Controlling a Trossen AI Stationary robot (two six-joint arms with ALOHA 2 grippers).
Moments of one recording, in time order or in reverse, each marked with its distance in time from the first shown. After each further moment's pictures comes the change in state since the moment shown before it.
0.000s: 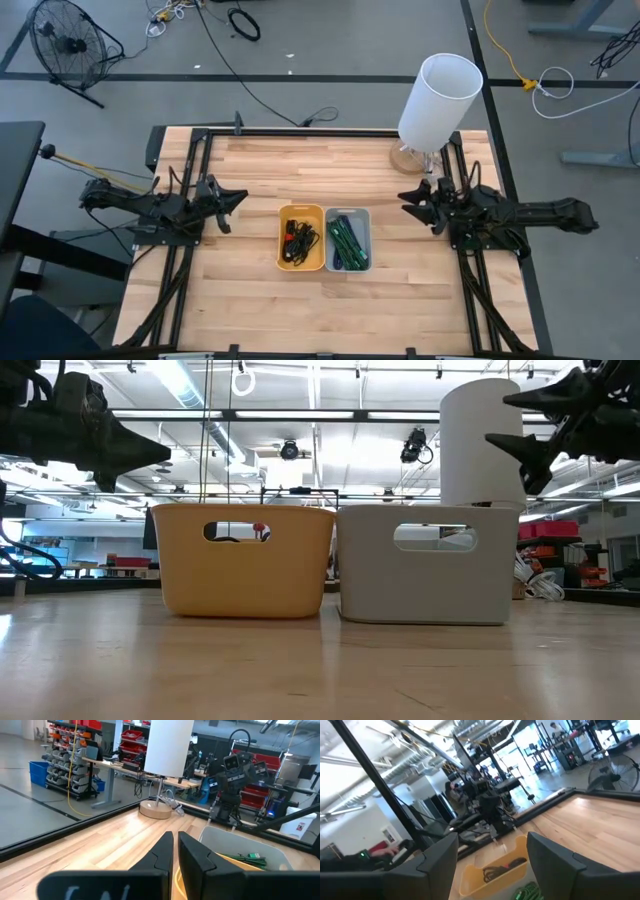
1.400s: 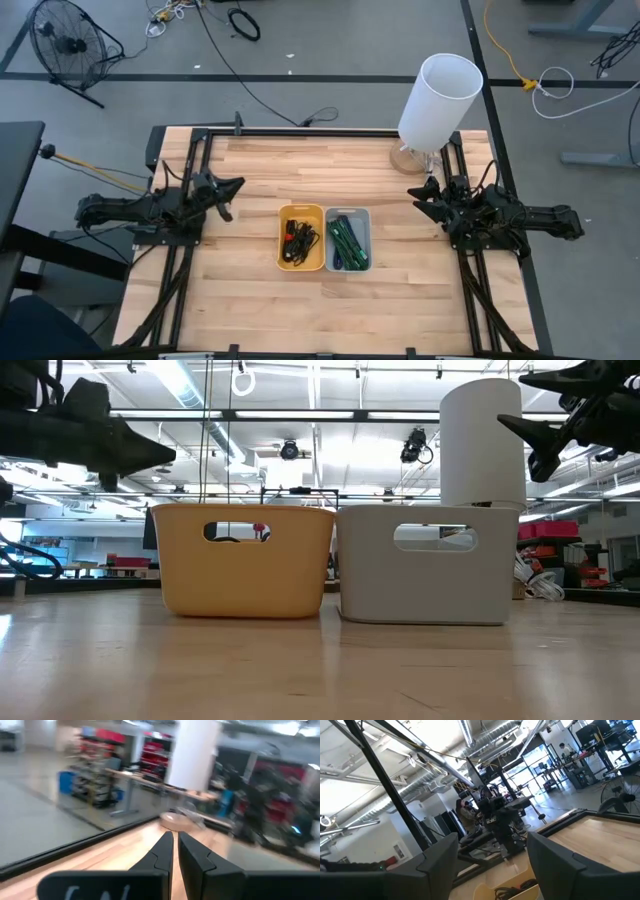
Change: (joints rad) left arm 0.217 -0.043 -0.001 0.003 0.090 0.006; right arm -0.003 -0.213 0.001 -0.092 0.000 0.000
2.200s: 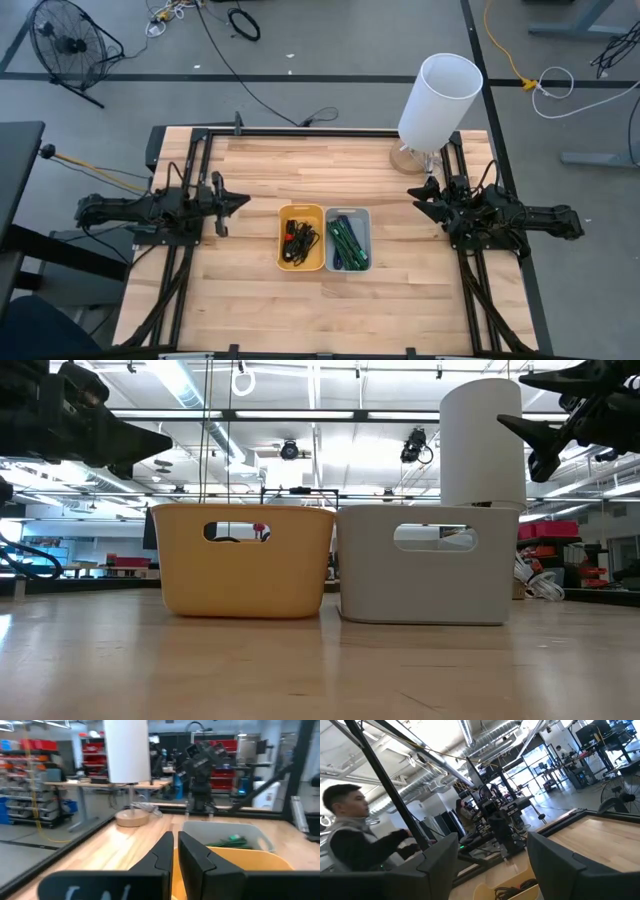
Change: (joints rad) left arm 0.001 0.005 0.000 -0.006 0.322 0.202; right arm 0.000 0.000 -0.001 0.001 0.000 0.000
